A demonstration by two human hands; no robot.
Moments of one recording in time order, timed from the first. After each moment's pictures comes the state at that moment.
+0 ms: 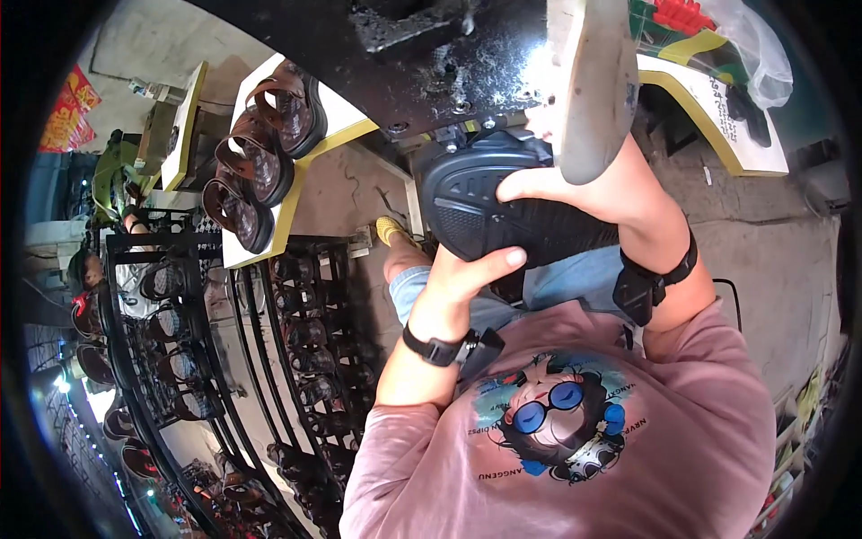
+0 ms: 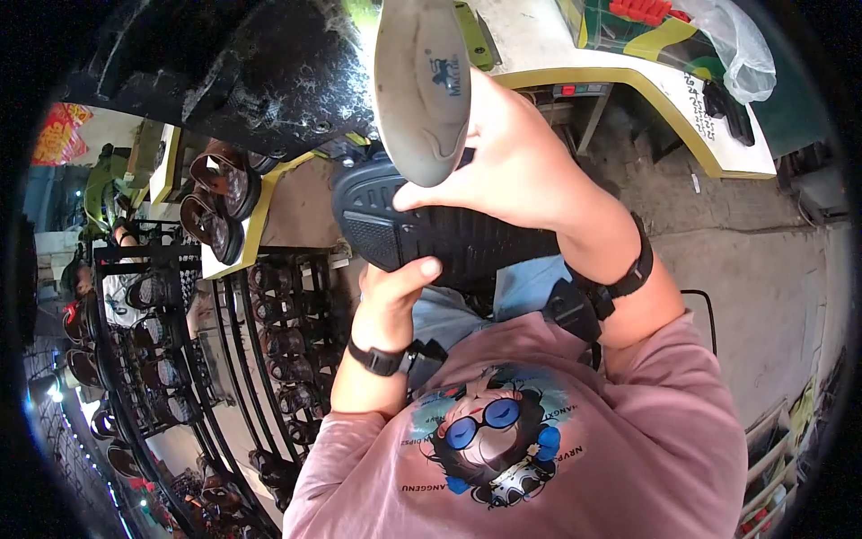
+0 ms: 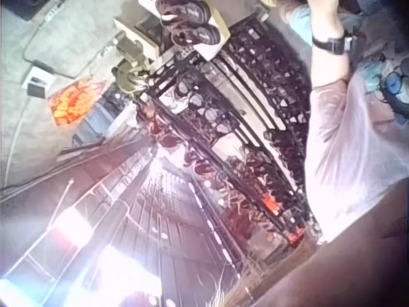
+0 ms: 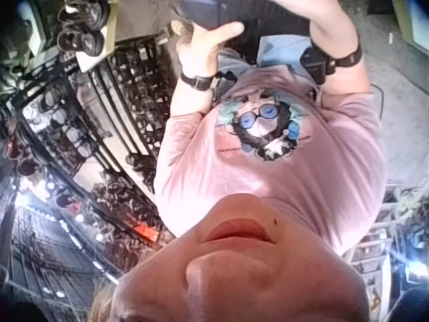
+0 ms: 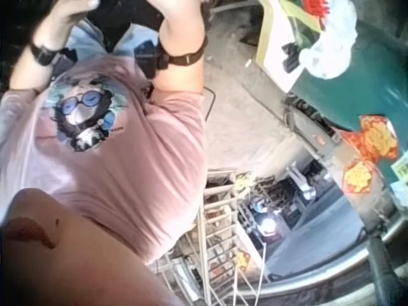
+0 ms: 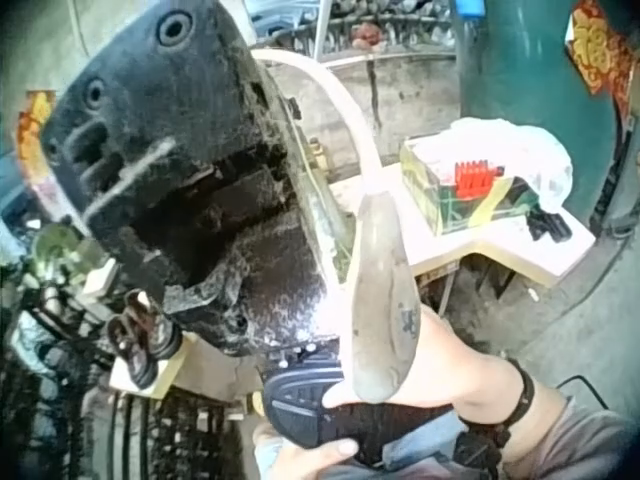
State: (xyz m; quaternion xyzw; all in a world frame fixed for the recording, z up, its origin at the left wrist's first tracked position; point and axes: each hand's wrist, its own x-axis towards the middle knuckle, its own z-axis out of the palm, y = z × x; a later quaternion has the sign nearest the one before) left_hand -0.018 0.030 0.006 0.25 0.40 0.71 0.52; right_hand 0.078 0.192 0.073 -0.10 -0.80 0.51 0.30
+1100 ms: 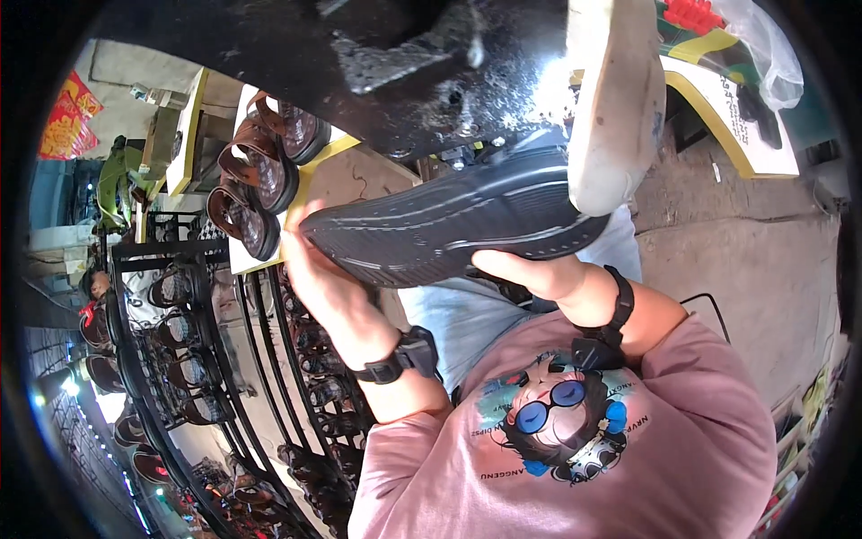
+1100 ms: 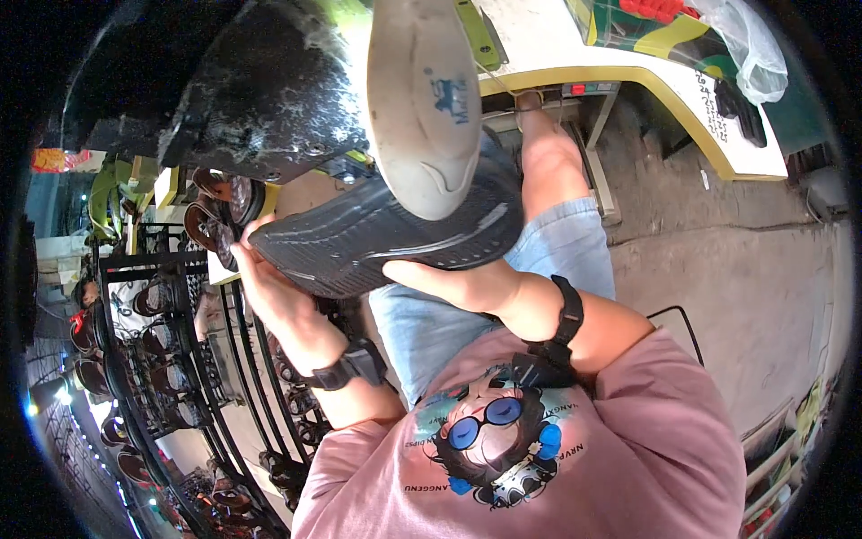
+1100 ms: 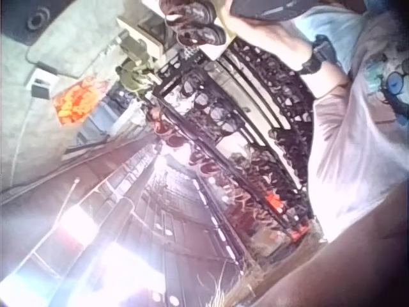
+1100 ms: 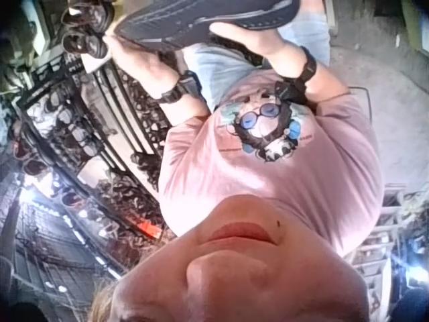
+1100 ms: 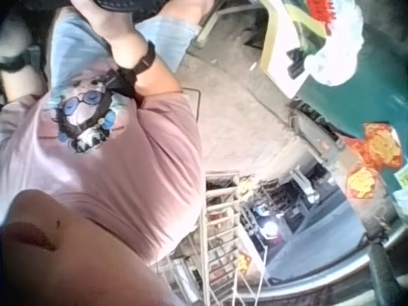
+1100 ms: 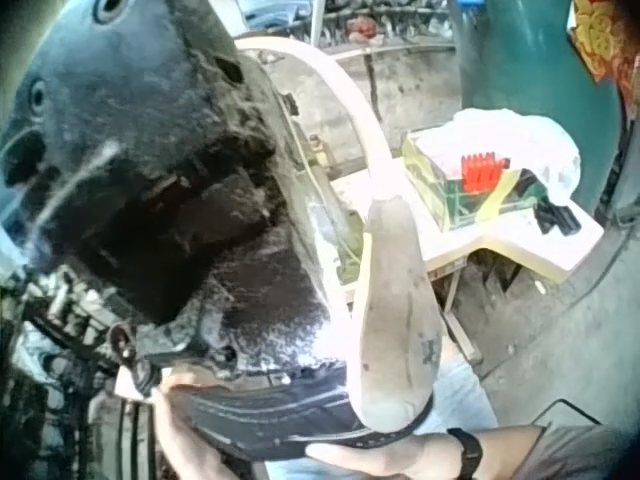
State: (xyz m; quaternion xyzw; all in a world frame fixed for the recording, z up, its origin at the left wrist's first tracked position) left_hand -0.119 -0.025 0.020 0.12 0.55 0.81 0.15; right_hand 0.062 0.122 -0.003 -0.02 -0.64 0.71 0.31
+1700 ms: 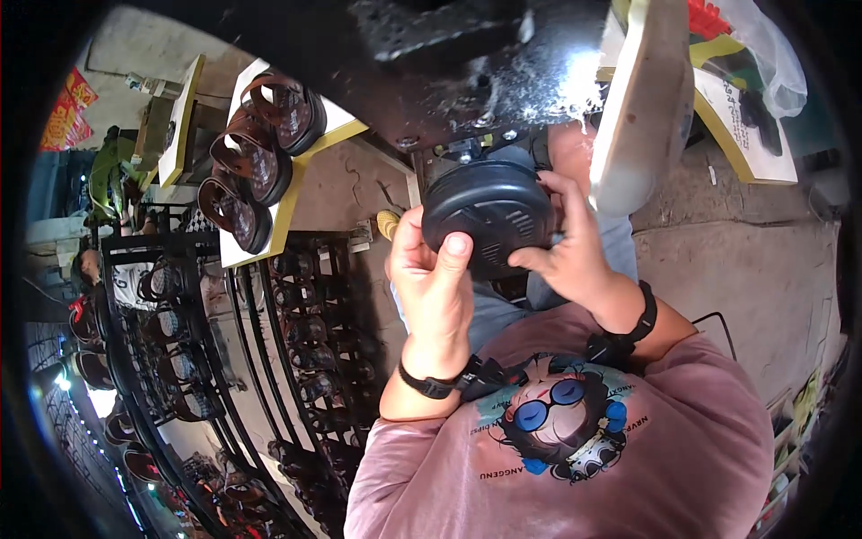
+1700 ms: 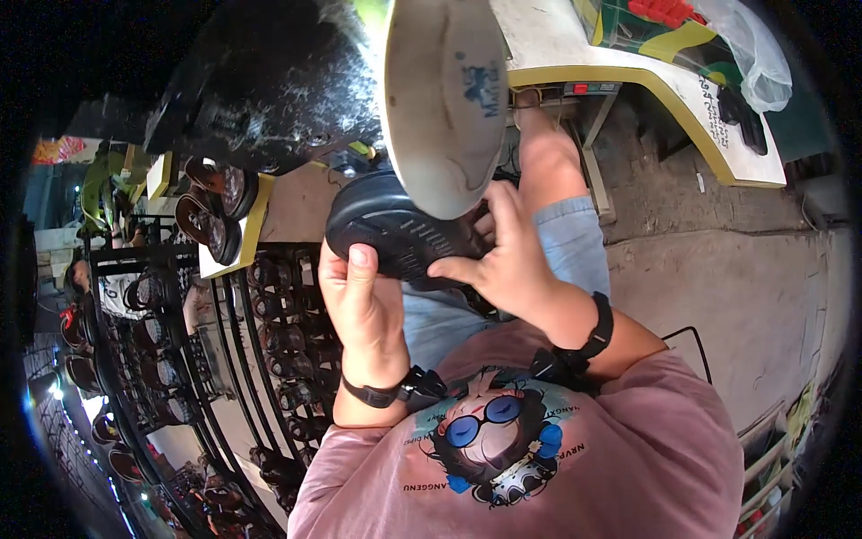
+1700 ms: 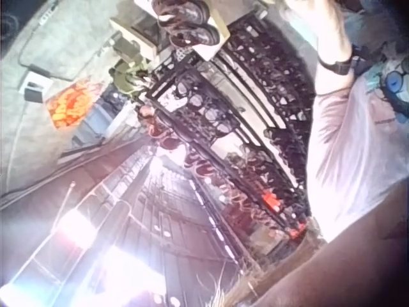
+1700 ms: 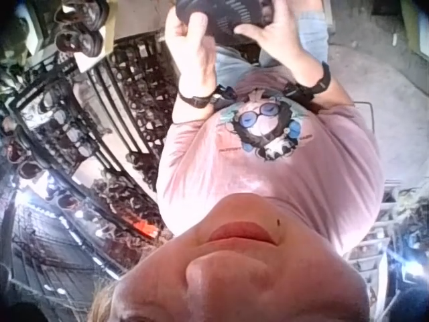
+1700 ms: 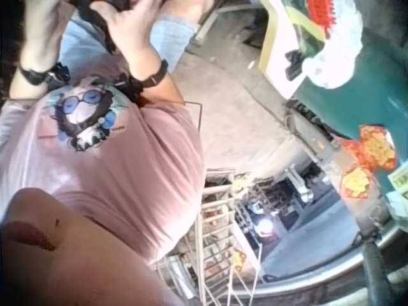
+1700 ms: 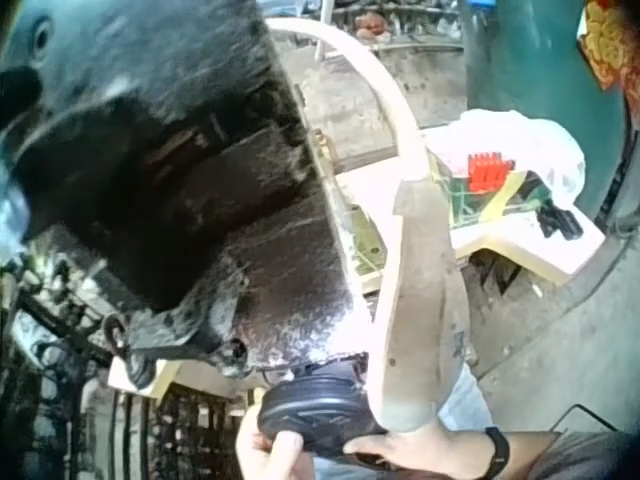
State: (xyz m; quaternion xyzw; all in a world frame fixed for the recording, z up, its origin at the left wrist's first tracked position) left_hand -0.019 0.024 0.011 0.20 0.43 0.83 0.27; right_hand 0.091 0.135 -0.038 -0.21 -0.73 0.58 0.31
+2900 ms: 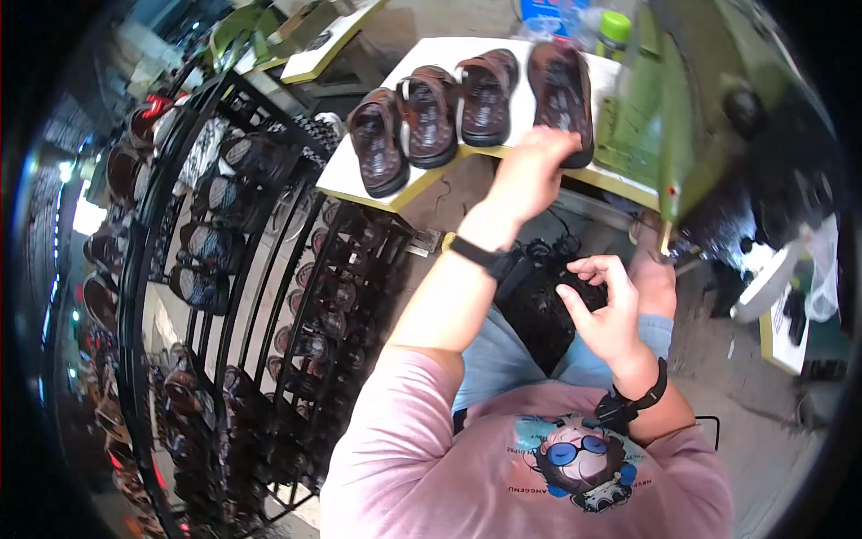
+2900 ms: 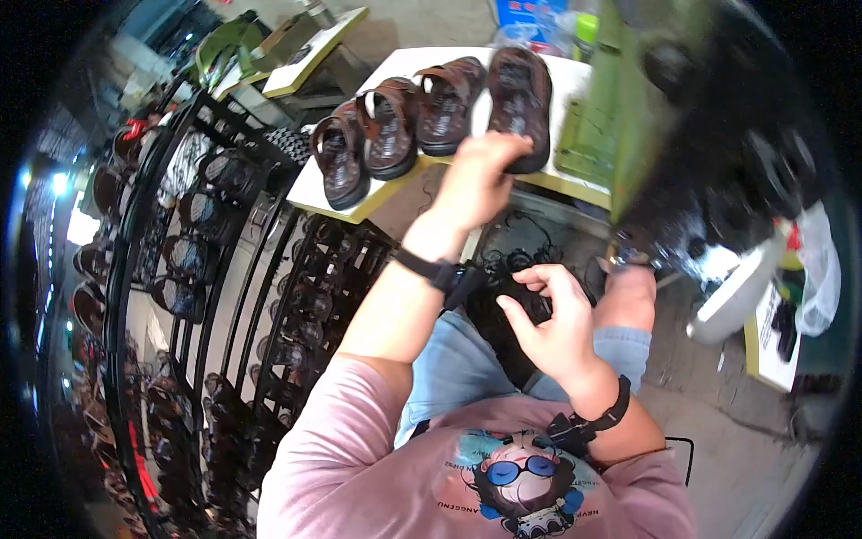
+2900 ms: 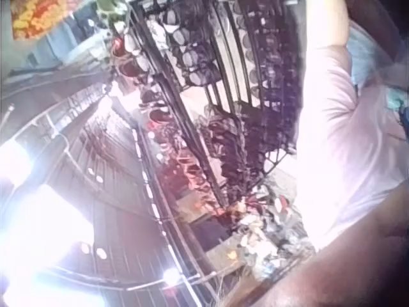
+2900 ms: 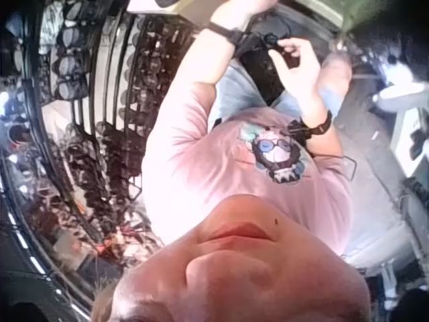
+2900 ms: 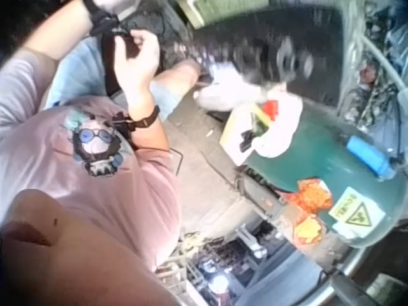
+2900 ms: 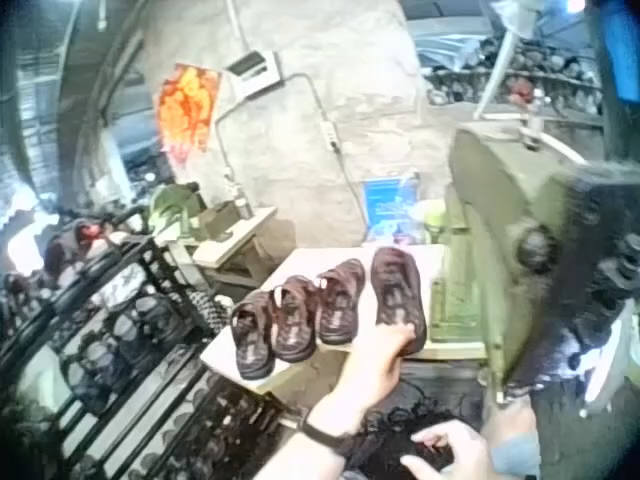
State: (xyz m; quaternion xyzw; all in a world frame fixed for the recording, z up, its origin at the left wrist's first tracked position) left_hand -0.209 0.047 0.015 0.58 0.72 0.36 -0.14; right_hand 0.012 0.092 0.009 -0.08 -0.83 0.47 0.30
